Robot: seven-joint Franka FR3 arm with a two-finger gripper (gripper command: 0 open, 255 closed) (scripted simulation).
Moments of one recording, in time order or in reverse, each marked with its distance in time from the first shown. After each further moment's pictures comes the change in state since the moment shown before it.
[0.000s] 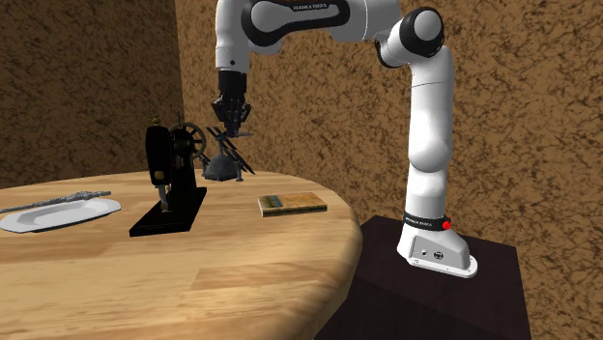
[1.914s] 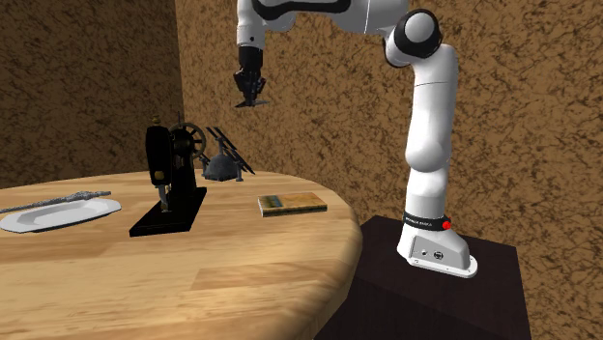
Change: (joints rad) arm -0.126 -0.036 -0.109 0.215 0.038 -0.233 -0.252
